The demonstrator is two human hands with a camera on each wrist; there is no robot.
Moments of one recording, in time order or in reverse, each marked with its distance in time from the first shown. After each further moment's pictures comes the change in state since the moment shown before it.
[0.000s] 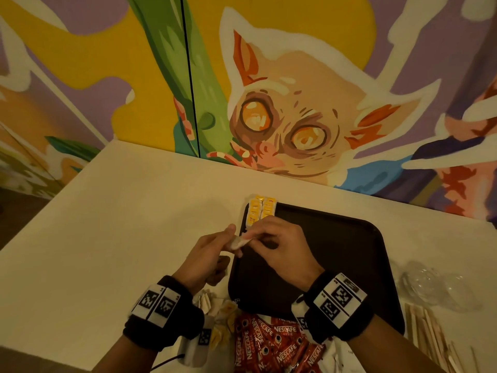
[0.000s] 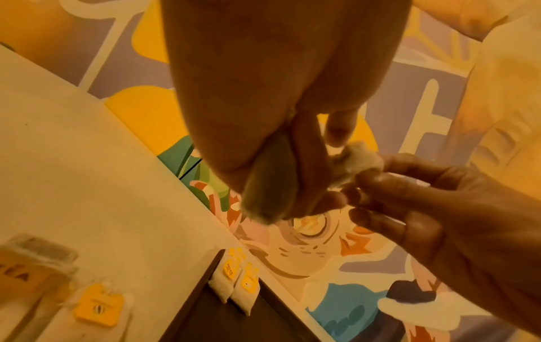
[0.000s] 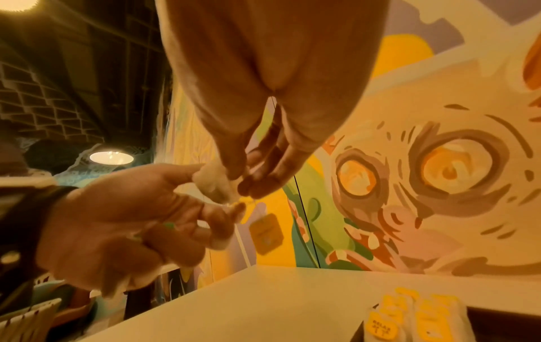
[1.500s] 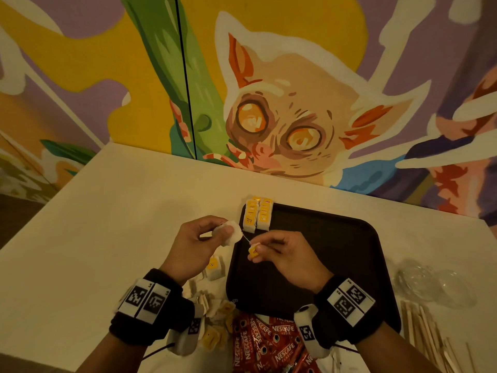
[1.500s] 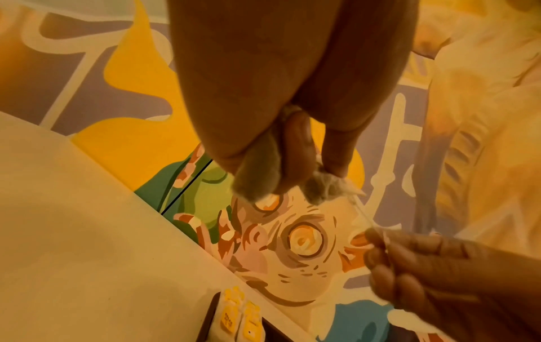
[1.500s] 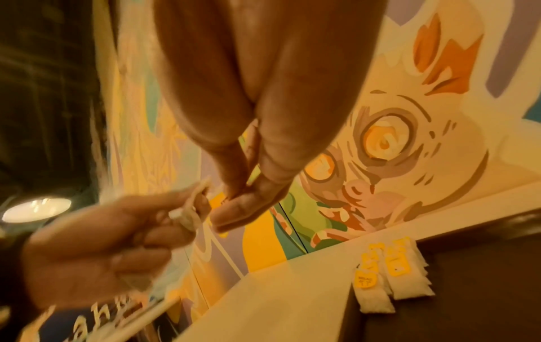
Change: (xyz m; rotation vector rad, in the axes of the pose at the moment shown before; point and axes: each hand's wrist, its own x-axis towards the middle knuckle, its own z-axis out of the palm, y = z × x) left_hand -0.005 0.018 -0.004 0.158 0.183 0.415; right_hand -0.017 0.004 -0.015 0.333 -0.161 0.386
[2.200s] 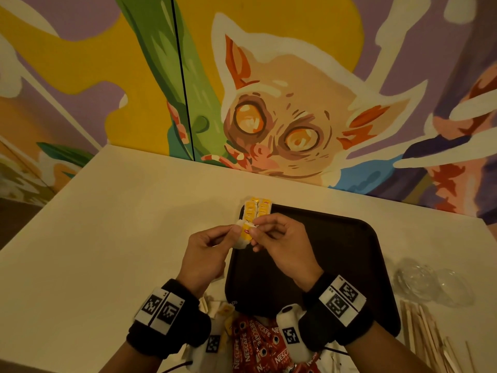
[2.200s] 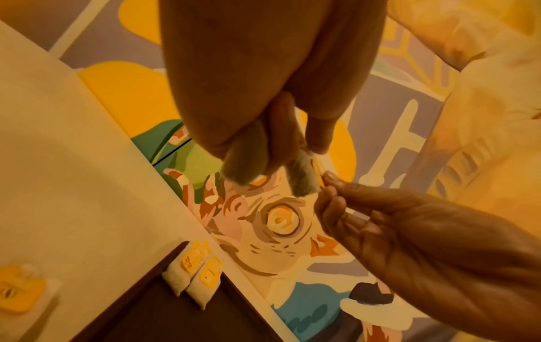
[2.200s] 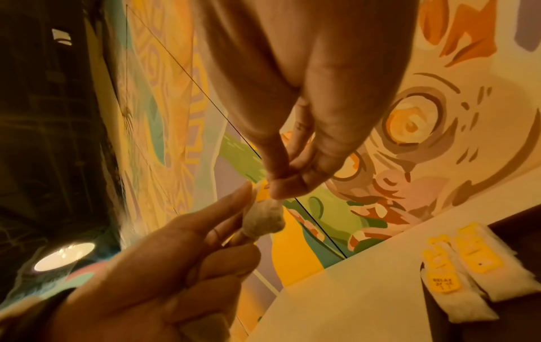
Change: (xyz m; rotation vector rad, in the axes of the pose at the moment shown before) left_hand -0.008 -0.009 0.024 -0.199 0.062 -0.188; right_hand 0.017 -0.010 0.015 0.152 0.325 -0.075
